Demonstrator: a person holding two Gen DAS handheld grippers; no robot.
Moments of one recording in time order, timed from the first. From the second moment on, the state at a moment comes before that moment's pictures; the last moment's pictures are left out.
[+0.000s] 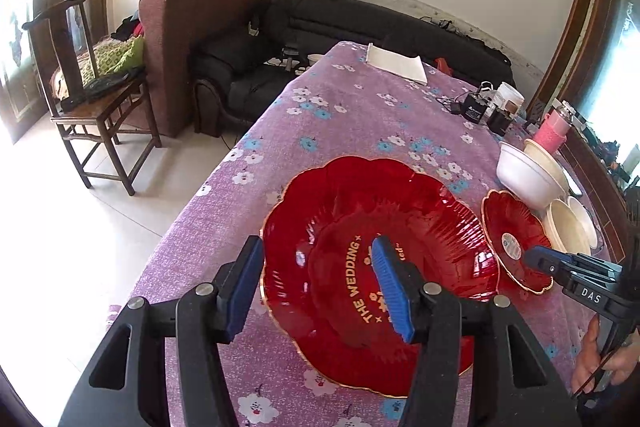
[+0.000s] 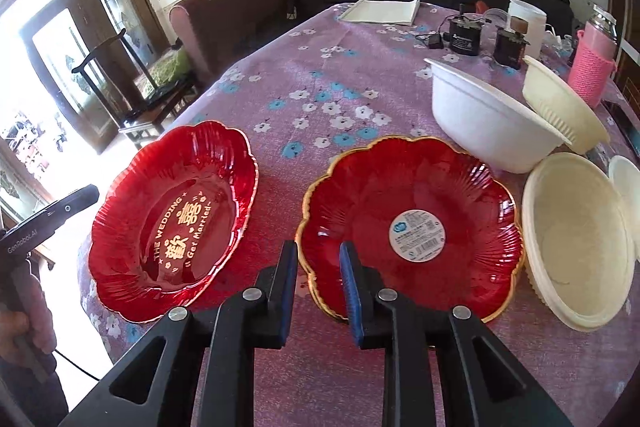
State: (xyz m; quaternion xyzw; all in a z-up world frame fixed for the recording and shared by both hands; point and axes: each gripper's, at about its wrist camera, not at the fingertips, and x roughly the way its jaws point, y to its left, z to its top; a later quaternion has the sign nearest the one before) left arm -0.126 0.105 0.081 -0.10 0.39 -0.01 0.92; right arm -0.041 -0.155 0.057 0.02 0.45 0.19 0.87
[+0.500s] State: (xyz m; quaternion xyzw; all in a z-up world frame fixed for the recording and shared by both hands) left arm -0.088 -0.016 0.100 -0.02 0.41 -0.12 0.90; right arm -0.056 -0.244 0.047 0.09 0.45 0.13 0.88
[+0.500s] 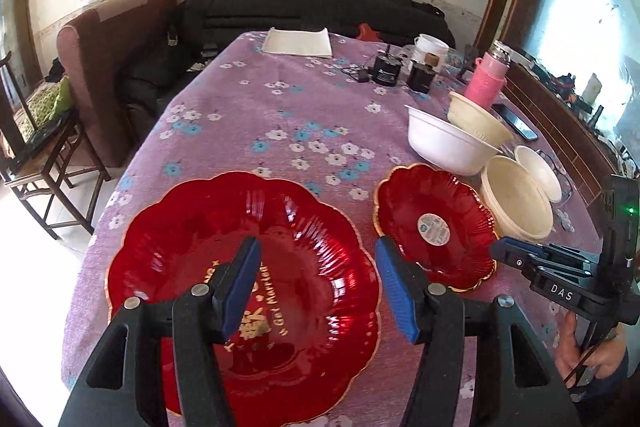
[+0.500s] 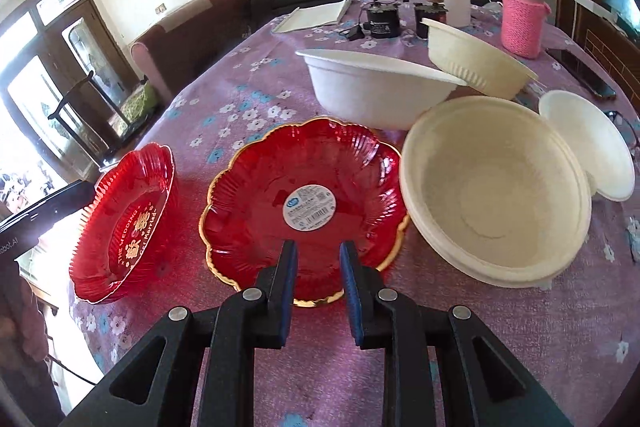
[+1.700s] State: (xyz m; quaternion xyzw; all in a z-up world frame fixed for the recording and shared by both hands) left arm 0.035 -0.105 0.032 0.00 0.54 -0.17 0.82; right arm -0.038 -0.290 0.017 0.20 0.48 0.11 0.85
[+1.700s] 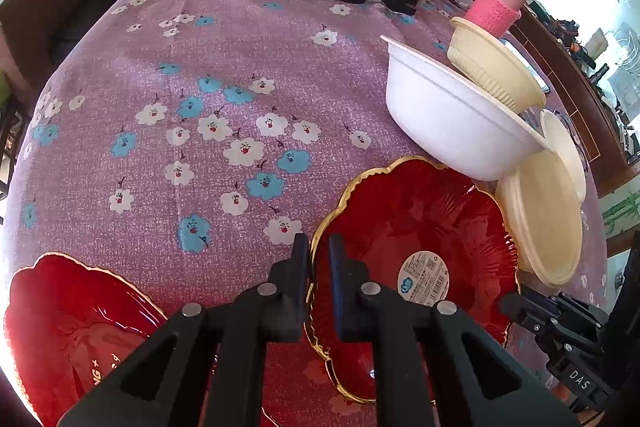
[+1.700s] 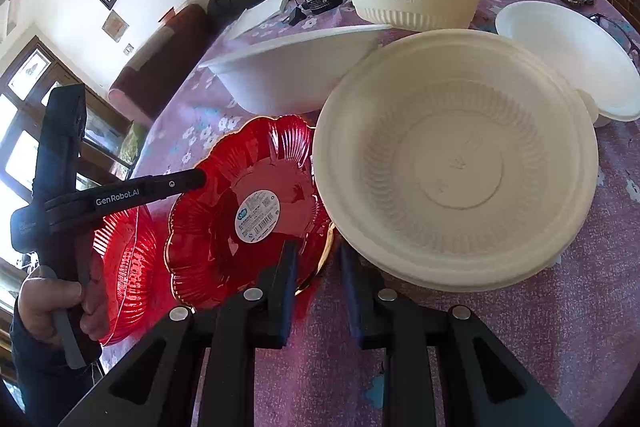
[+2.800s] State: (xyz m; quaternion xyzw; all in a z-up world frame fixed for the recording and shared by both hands) left arm -0.037 -0.046 0.078 -0.07 0.47 -0.17 0.86; right arm -0.067 -0.262 0.062 0.15 0.43 0.14 0.88
